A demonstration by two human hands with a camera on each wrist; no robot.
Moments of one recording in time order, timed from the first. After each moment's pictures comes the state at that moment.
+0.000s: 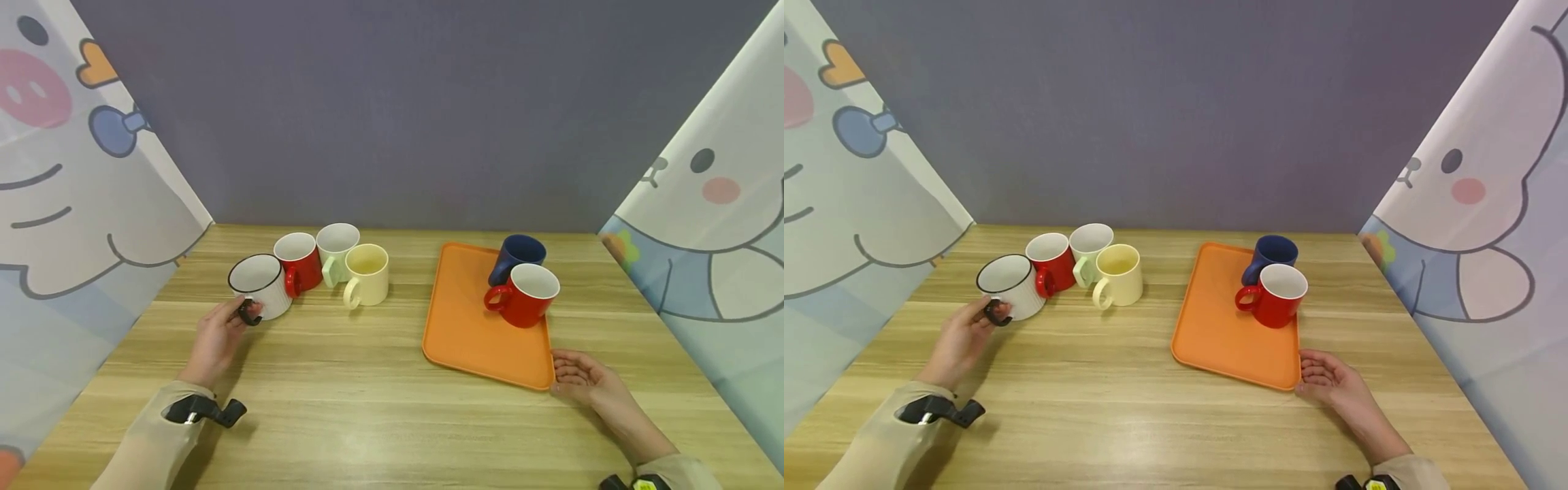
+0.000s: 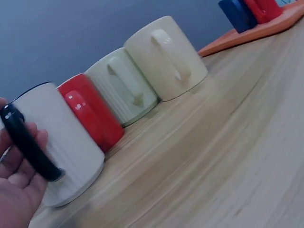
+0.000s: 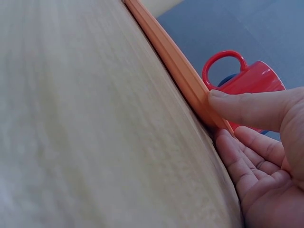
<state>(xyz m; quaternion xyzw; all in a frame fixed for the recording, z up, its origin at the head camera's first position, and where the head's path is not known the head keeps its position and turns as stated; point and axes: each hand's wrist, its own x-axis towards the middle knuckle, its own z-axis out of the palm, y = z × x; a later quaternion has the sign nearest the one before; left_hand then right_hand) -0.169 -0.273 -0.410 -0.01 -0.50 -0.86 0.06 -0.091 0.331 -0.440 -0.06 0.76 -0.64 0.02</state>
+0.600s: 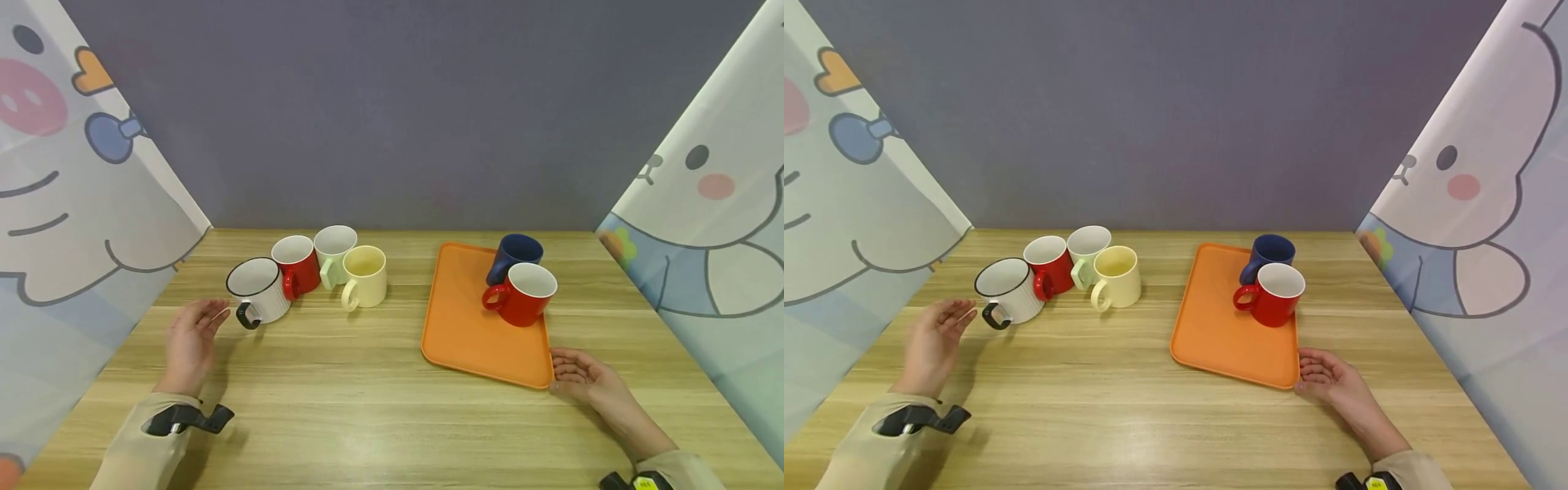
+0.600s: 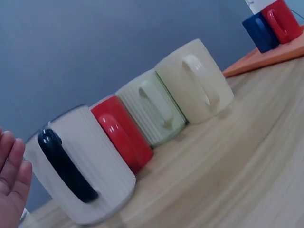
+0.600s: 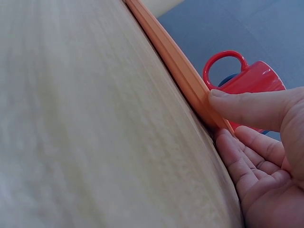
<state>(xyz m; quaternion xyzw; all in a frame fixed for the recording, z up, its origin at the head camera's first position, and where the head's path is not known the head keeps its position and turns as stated) -0.156 -0.279 -0.388 0.03 -0.42 -0.89 0.18 -0.092 0.331 -0.437 -0.06 0.78 -0.62 0.02</state>
